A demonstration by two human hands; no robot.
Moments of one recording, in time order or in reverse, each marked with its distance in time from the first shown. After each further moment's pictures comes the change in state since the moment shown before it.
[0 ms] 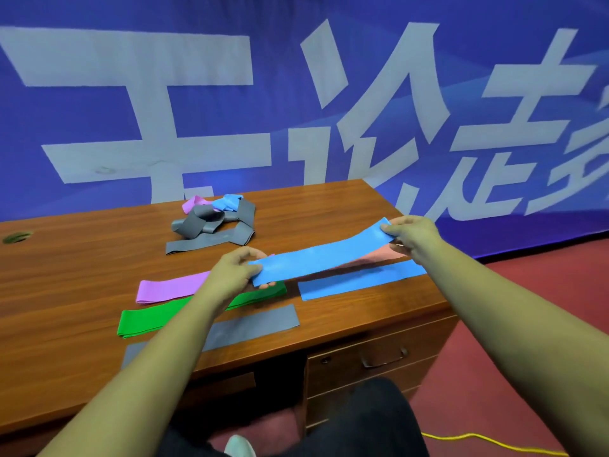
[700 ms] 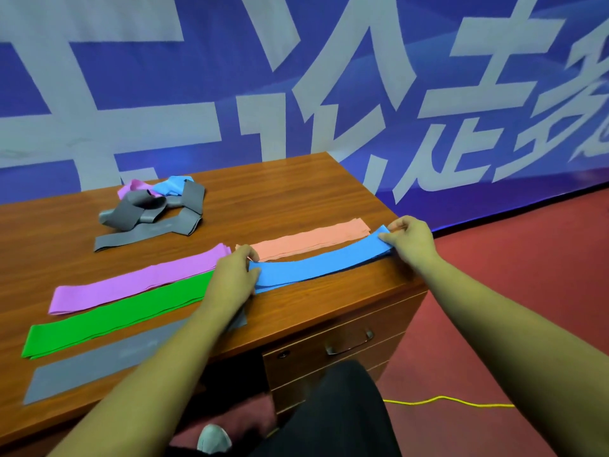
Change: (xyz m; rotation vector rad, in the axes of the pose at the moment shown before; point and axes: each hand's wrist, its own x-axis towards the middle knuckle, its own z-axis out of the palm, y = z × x) left_hand 0.033 -0.023 0.103 0.674 0.116 0.255; right_hand 0.052 0.078 -0.077 -0.434 0.158 -0.245
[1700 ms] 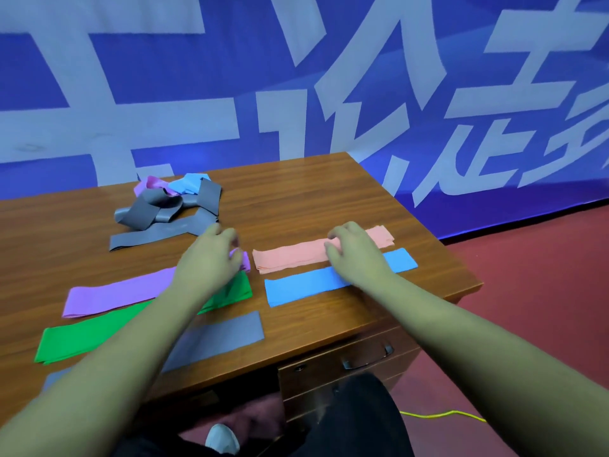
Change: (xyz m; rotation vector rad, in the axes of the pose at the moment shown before) left_hand 0.042 -0.039 -0.056 0.370 0.081 0.154; right_hand -0.048 -0.075 0.096 -0.430 -0.240 -0.568
